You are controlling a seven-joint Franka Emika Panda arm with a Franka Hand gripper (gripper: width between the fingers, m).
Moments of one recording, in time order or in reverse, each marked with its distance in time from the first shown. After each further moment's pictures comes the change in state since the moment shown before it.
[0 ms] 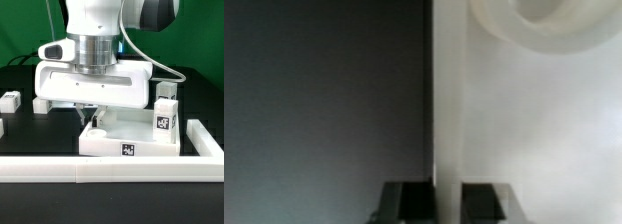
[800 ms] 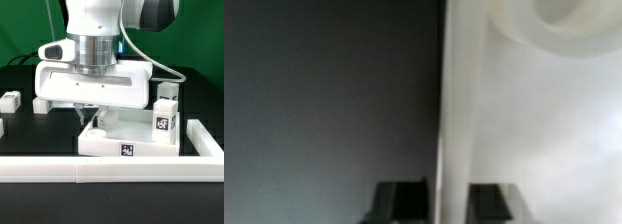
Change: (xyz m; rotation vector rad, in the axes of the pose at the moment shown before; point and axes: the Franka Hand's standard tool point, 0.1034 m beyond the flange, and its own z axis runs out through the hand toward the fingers) arm 0.000 0.000 0.000 0.000 0.000 0.000
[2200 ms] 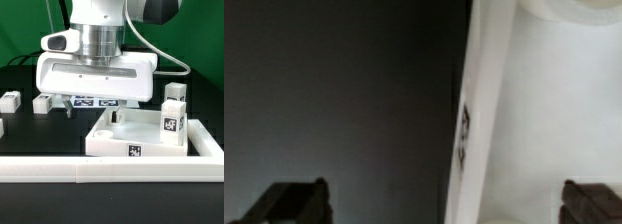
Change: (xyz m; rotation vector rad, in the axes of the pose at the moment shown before) arm 0.005 -0.003 -0.013 -0.003 0.015 -0.035
